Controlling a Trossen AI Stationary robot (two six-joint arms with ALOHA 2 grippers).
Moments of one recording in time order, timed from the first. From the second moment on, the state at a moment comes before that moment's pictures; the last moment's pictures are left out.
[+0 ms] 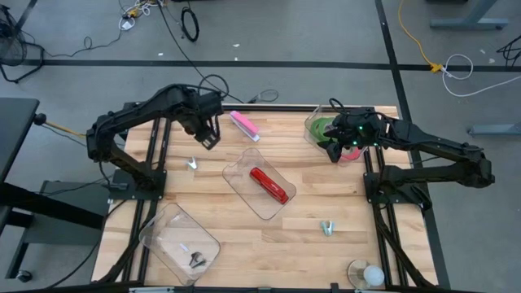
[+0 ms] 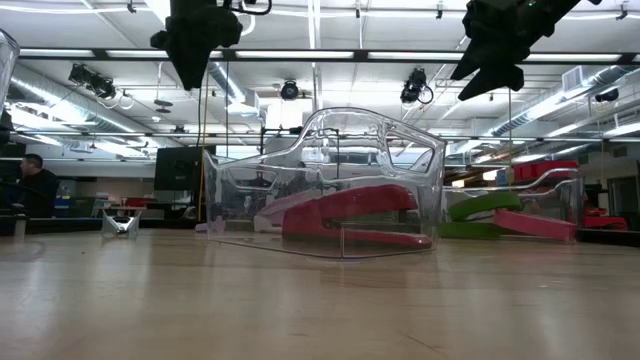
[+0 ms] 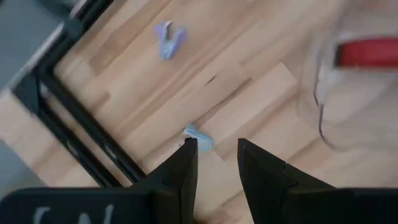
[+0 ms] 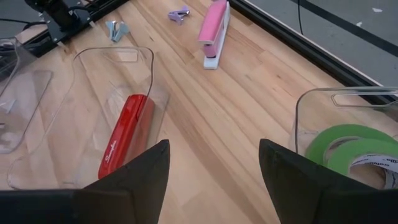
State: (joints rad) left arm 0.36 1.50 1.63 -1.56 -0.20 -0.47; right arm -0.35 0.91 0.92 -0.72 0.01 0.32
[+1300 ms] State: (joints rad) left arm 0.34 1.51 1.42 -1.55 -0.23 -0.83; right arm -0.35 0.91 0.92 -0.70 -0.02 0.31
